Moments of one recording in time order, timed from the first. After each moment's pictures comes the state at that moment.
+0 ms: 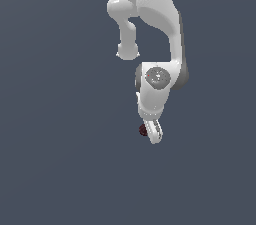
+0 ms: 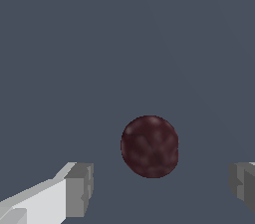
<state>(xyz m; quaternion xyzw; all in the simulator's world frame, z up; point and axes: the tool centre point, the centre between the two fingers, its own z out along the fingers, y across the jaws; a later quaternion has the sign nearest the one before) 0.040 0.081 0.079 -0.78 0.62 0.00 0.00</state>
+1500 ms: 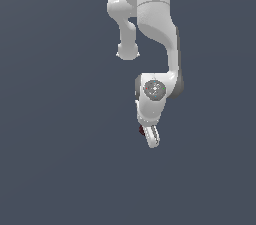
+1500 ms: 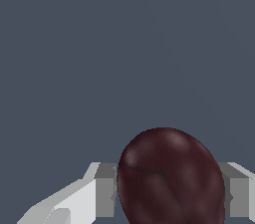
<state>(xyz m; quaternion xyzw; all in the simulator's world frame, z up) 0.040 0.081 0.029 -0.78 0.62 0.00 0.00</state>
